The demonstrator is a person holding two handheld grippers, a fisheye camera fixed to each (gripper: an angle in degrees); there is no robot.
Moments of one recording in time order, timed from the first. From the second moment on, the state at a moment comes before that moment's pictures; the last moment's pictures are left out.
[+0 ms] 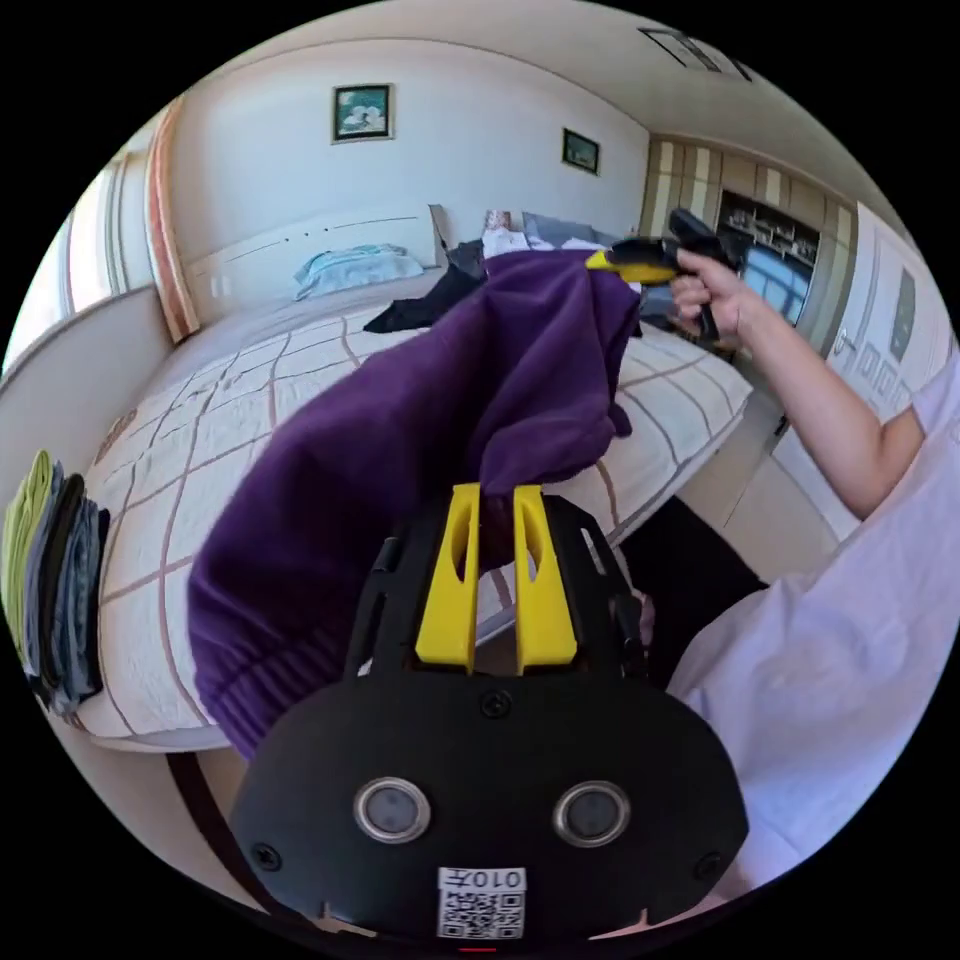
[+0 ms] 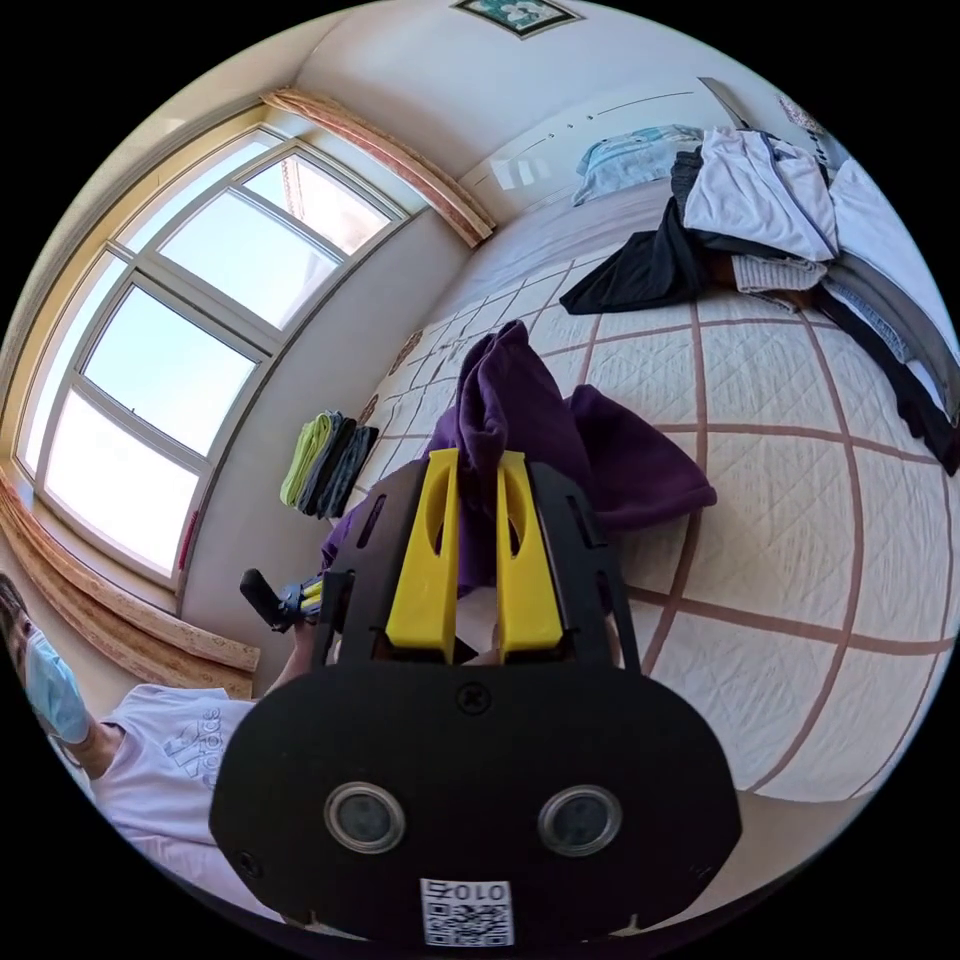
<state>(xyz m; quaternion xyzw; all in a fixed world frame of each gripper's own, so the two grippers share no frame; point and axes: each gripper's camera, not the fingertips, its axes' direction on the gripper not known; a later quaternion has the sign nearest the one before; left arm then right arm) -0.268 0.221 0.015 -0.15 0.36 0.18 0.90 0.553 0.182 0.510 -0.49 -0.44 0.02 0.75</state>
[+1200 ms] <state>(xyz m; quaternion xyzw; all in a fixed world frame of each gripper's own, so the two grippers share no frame) -0.619 0.015 0.188 -0.20 0.29 -0.04 0.93 0.781 0.299 0.502 -0.46 -0.10 0.15 0.87</state>
